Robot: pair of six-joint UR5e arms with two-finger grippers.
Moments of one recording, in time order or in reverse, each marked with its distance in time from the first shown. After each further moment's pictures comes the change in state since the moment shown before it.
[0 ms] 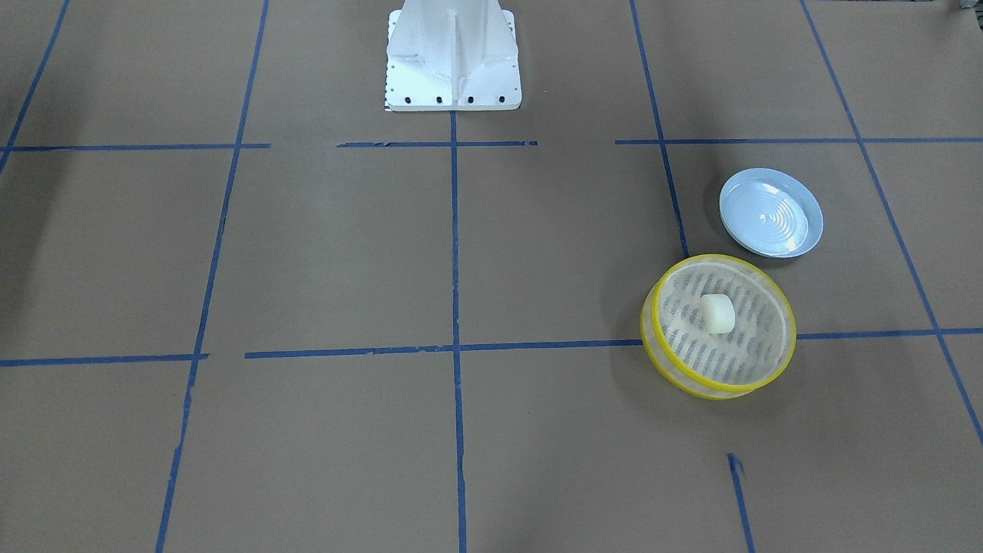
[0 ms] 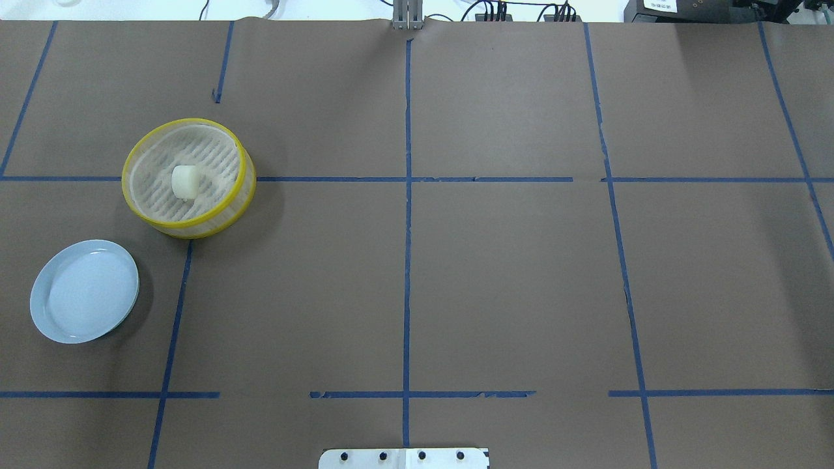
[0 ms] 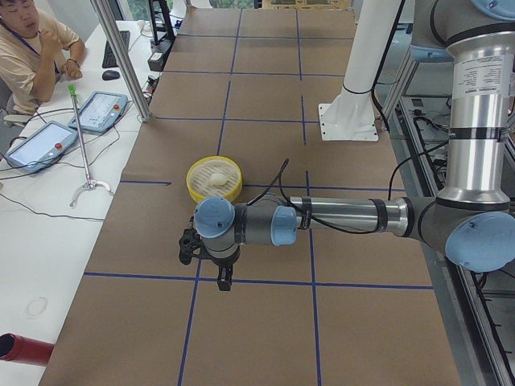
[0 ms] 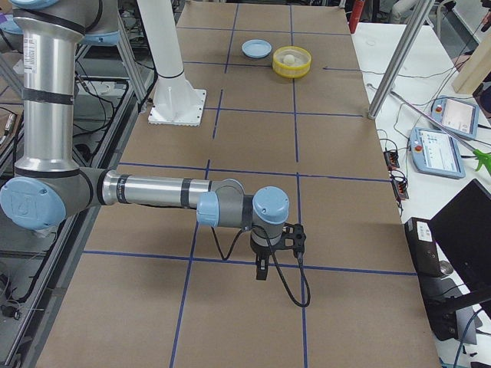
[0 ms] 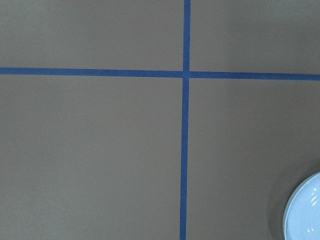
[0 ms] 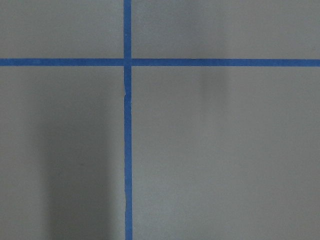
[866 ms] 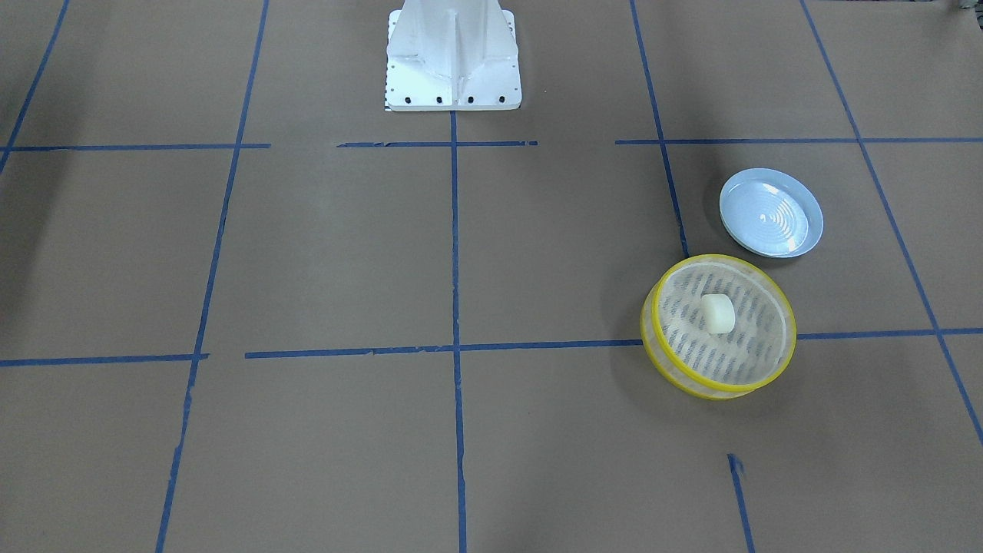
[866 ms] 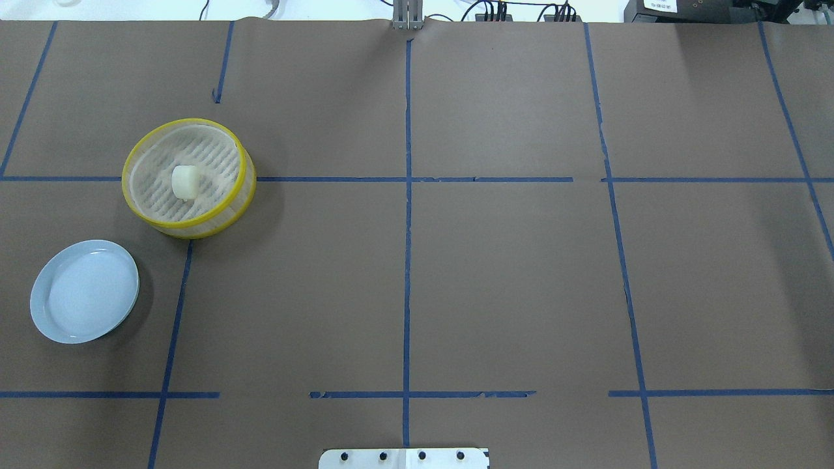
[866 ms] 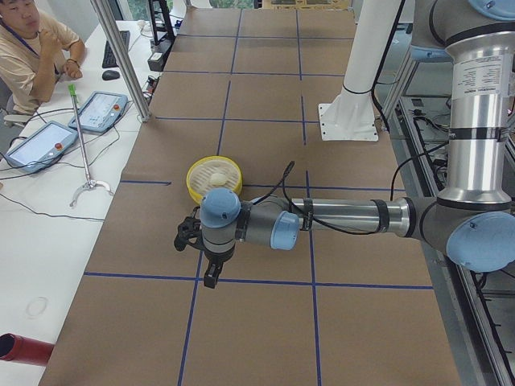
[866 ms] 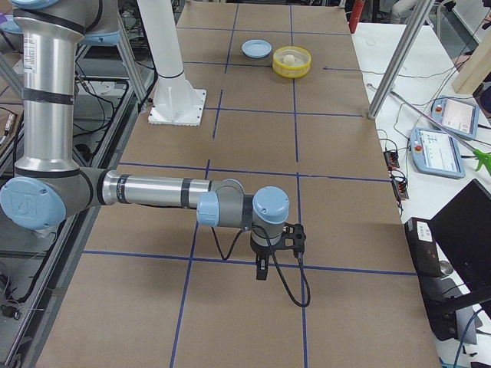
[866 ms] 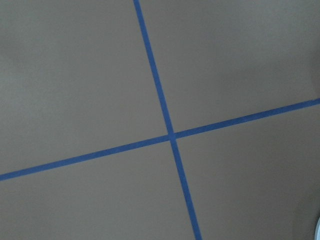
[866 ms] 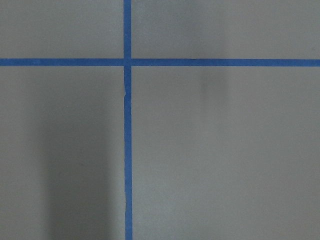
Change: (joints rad) left arm 0.007 0.002 -0.008 -0.080 0.066 0.108; right arm 0.000 0.000 0.000 0.000 0.000 0.000
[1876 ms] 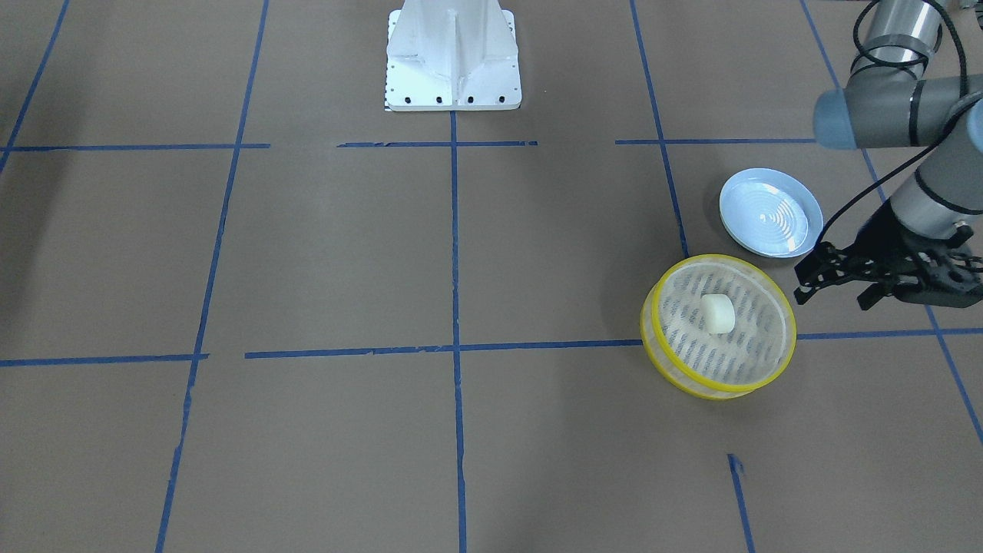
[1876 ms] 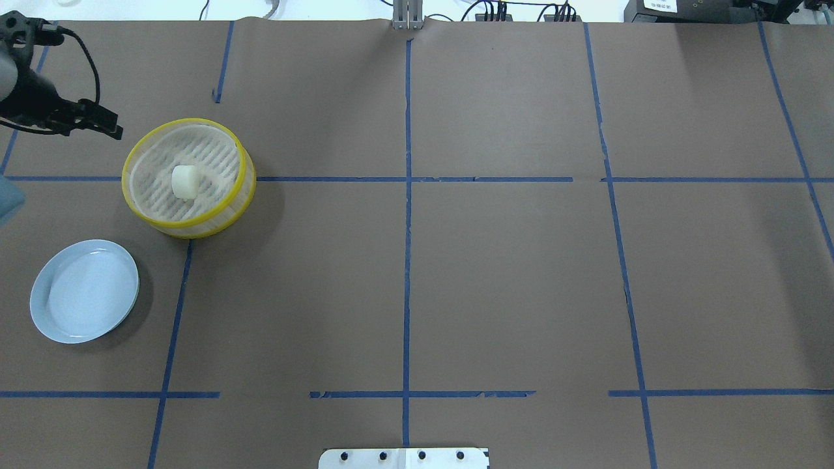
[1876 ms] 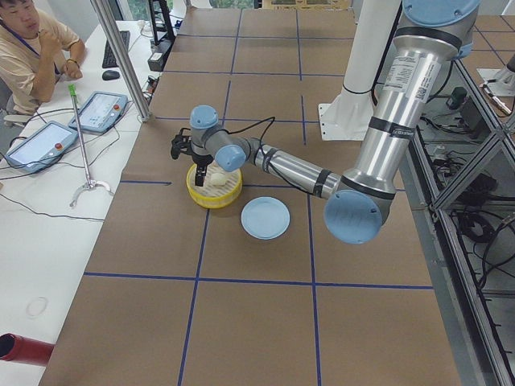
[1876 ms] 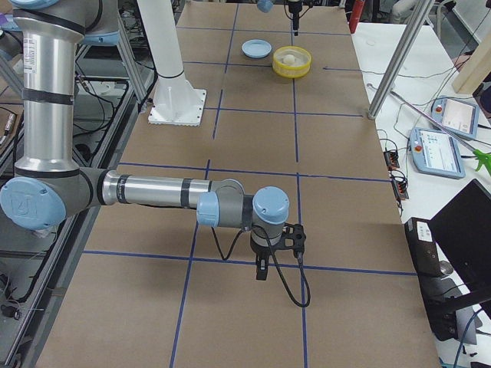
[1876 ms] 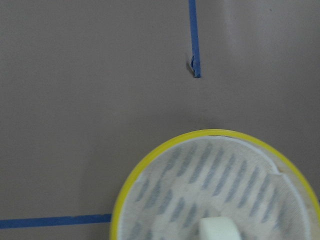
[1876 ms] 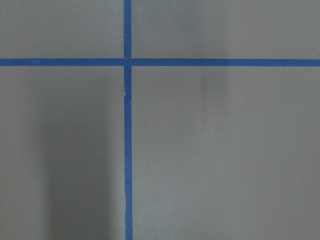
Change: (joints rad) left arm 0.432 -0.253 -0.002 -0.315 0.158 -0.703; right arm 0.000 0.000 0.000 0.000 0.000 0.000
